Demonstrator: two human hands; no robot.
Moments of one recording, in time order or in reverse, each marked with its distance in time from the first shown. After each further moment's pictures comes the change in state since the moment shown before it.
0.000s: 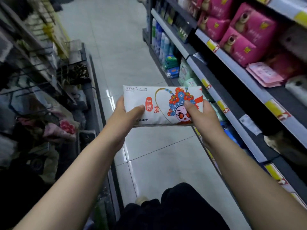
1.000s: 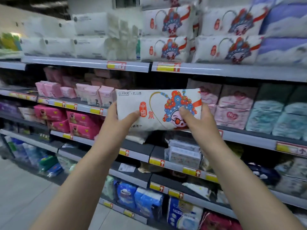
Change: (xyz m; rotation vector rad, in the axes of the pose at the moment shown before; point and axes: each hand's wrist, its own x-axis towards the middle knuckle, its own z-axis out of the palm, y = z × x) left_hand -0.240 0.203 0.328 -0.089 -0.727 0.563; right_hand -0.324 -0.125 -0.360 -0.002 0.907 -0.470
